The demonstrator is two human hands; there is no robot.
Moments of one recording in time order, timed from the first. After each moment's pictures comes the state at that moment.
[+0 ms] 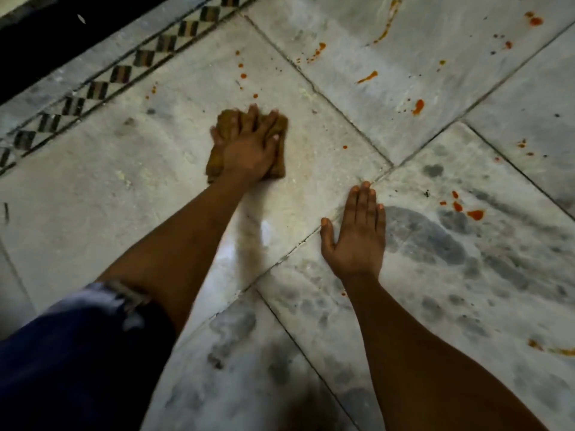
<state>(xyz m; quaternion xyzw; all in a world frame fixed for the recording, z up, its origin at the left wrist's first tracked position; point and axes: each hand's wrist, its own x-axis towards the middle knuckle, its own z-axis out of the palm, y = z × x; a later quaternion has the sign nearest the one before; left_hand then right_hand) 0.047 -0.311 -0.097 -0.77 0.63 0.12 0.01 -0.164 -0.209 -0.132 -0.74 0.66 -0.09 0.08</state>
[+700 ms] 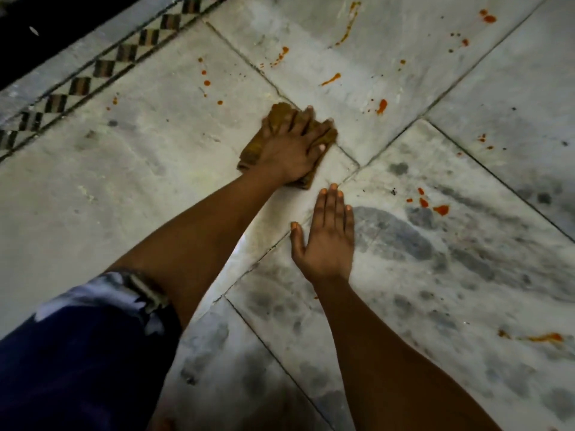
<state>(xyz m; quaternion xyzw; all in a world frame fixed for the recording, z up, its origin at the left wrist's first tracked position) -0.054 -0.350 -0.095 -0.63 0.76 0.14 0.07 -0.163 -0.209 -0.132 -0.73 0.67 -0.11 0.10</state>
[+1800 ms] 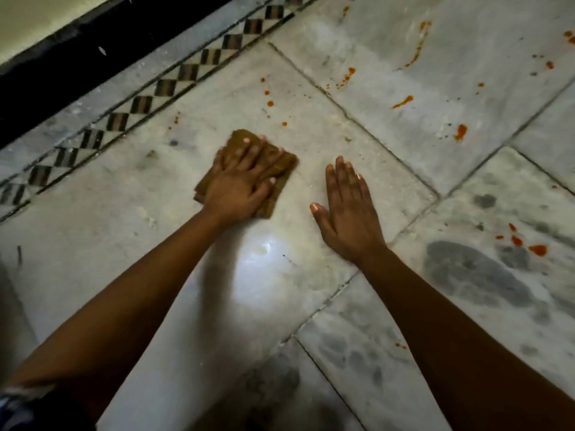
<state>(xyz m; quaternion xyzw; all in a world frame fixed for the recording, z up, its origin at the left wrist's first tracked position) 0.139 -0.299 -0.115 -0.66 0.75 0.07 -0.01 -0.085 -0.290 -0.126 -0.84 0.52 -0.11 0.14</state>
